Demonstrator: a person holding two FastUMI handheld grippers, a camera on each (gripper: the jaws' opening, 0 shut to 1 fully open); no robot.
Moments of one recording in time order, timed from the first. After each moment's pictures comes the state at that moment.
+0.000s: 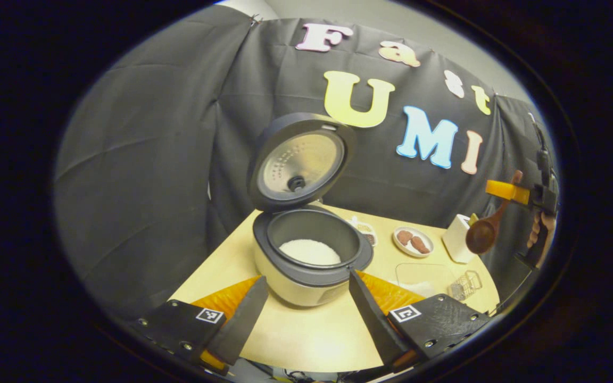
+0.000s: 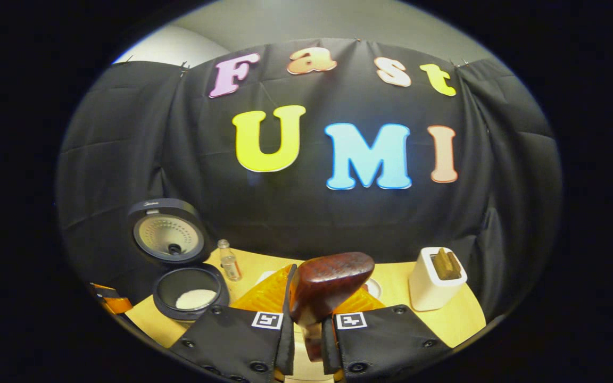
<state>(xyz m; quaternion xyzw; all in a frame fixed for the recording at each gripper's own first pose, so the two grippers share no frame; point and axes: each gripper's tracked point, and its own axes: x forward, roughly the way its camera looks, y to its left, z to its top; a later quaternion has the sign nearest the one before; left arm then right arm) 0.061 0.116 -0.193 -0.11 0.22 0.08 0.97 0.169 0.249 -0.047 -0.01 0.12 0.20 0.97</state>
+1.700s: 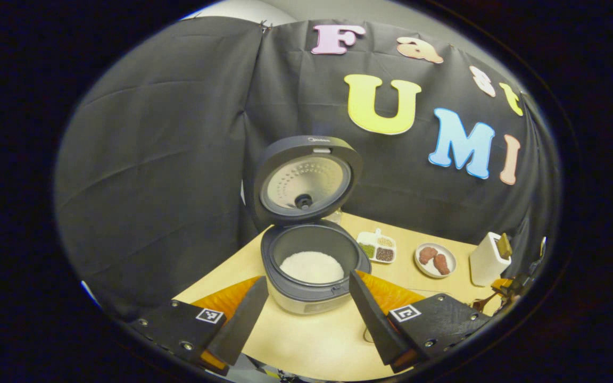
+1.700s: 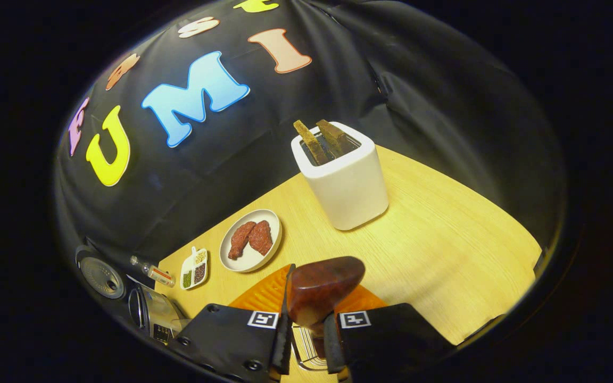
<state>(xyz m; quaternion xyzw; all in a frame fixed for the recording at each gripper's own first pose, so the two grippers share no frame) 0.088 0.096 -0.136 -0.10 0.22 0.22 0.94 0.252 0.062 -0.263 0.23 0.33 0.02 0.91</state>
